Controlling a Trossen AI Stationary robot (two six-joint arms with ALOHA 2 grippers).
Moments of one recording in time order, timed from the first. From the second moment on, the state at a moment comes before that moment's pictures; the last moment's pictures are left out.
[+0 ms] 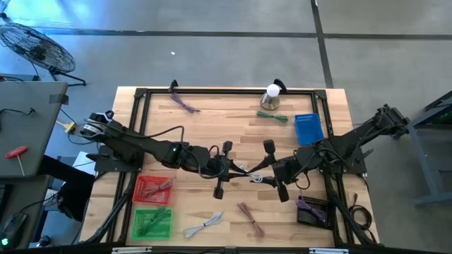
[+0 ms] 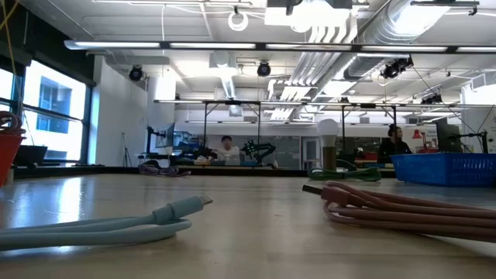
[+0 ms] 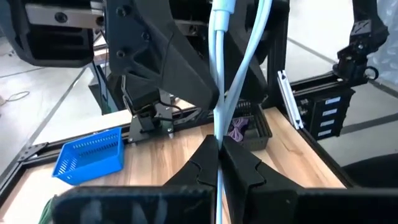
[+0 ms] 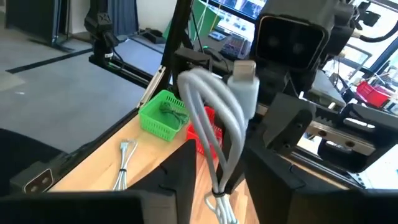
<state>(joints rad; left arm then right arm) -0.30 1.59 1.28 0.13 -0.17 0.14 0.43 1.22 1.00 0.02 0.18 -0.29</state>
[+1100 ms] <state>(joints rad) -0.30 1.59 1.28 -0.10 -0.22 -0.01 0.38 1.14 1.01 -0.75 0.98 0.01</state>
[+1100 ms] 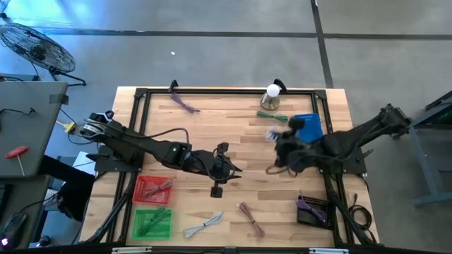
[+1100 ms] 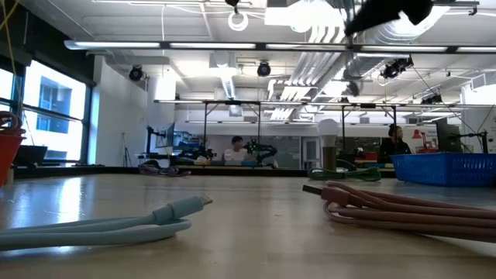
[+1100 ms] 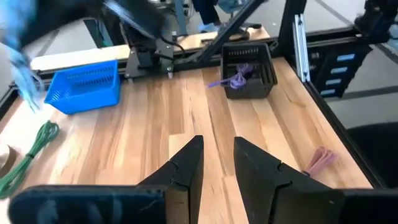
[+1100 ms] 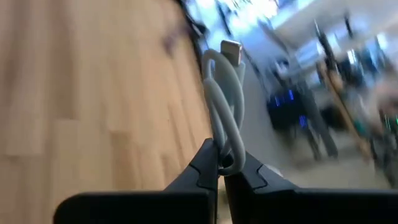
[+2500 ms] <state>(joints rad) -0.30 1.59 1.28 -0.16 -0.25 0.04 -0.68 0.85 0.74 -1.18 0.19 0.30</state>
